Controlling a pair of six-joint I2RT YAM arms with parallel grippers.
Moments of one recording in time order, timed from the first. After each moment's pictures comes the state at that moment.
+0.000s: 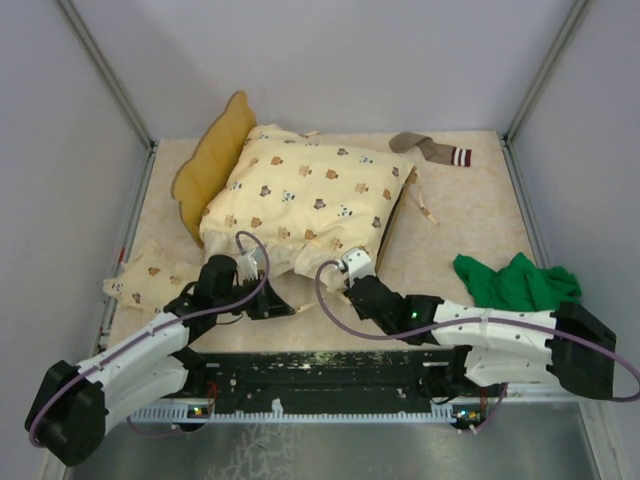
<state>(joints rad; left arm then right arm) -0.57 0.89 0.32 -0.02 0.54 -0.73 1.16 1.08 0.55 -0.19 0.52 0.28</state>
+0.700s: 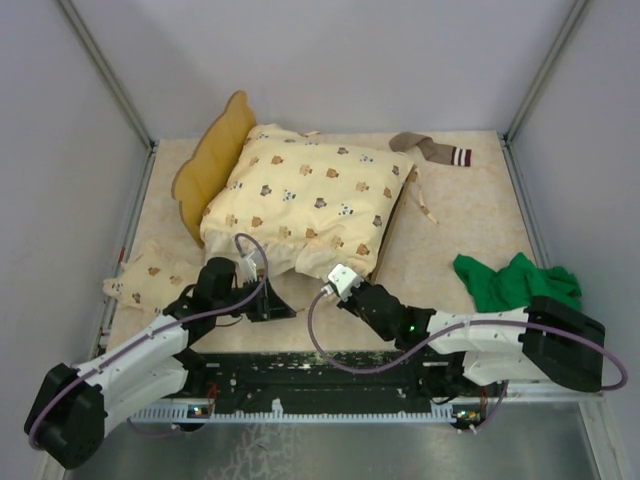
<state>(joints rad) -0.57 0.87 0.29 0.00 0.57 -0.77 1.16 1.17 0.38 0.40 0.52 -0.19</state>
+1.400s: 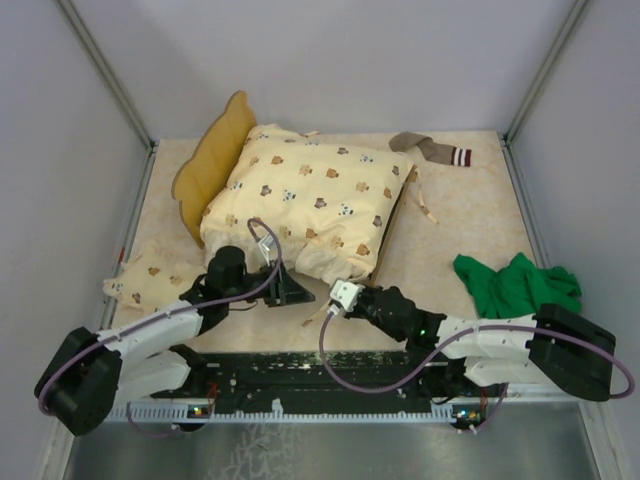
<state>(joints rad) -0.61 1.05 0.34 0.33 0.62 -0.89 1.12 1.10 0.23 0.59 0.29 -0.49</state>
